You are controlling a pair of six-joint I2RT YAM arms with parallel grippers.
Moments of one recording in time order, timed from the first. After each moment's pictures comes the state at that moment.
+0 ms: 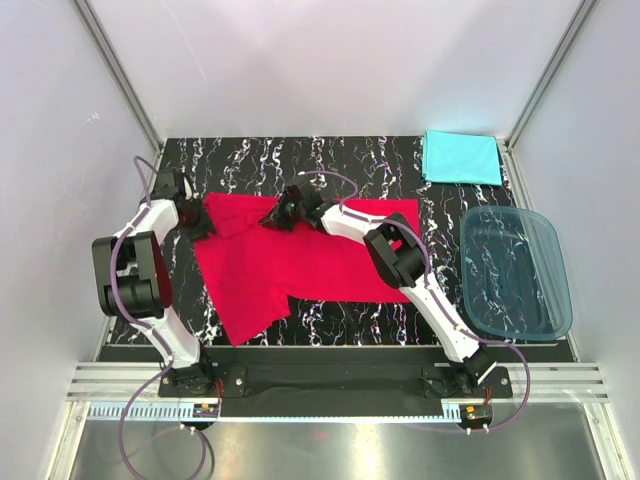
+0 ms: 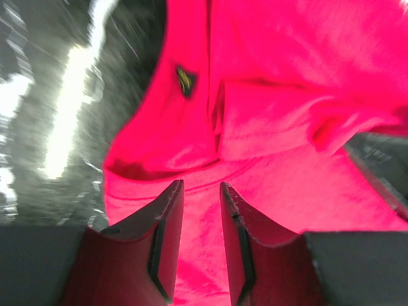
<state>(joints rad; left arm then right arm) 0.16 1.73 1.18 -0.52 0.15 -0.35 0.73 2.62 2.05 -0.01 -0.28 1.21</state>
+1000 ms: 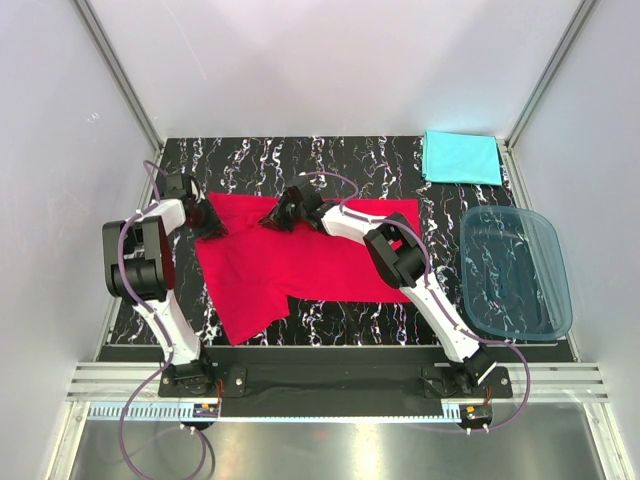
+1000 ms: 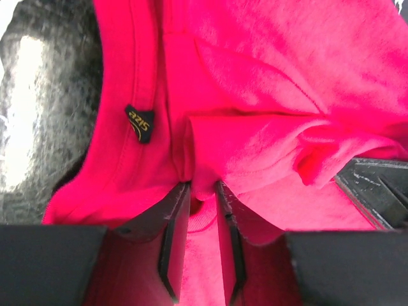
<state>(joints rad) 0.16 1.88 1.17 -0.39 0.28 -0.39 0.73 2.62 2.03 0.01 -0.28 1.23</state>
